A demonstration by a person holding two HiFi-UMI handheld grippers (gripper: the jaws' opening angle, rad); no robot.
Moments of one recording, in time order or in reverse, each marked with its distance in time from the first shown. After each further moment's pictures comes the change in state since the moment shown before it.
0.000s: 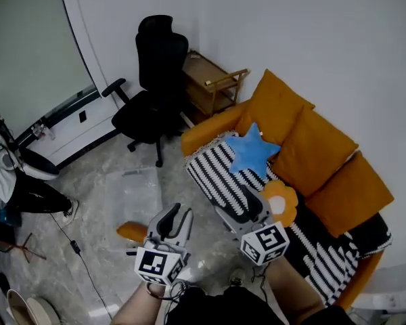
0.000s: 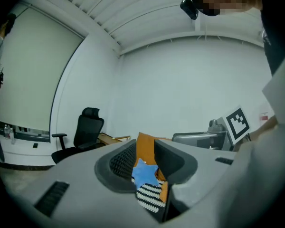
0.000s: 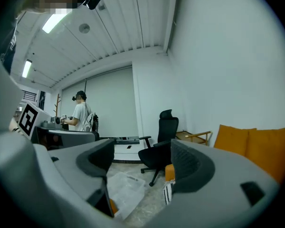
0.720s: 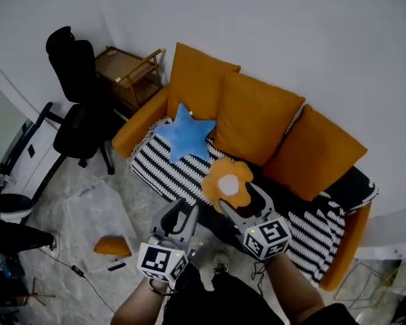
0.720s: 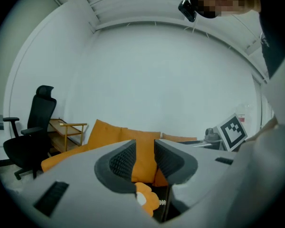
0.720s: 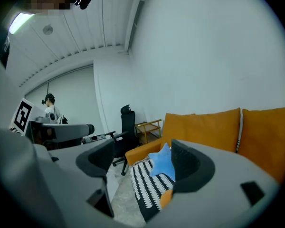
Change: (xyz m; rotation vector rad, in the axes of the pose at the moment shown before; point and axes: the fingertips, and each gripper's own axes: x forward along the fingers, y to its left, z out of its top) left arm 0.175 -0.224 -0.059 -0.007 0.108 -0.368; right arm -0.176 -0.231 -0.080 0.205 0.061 -0.380
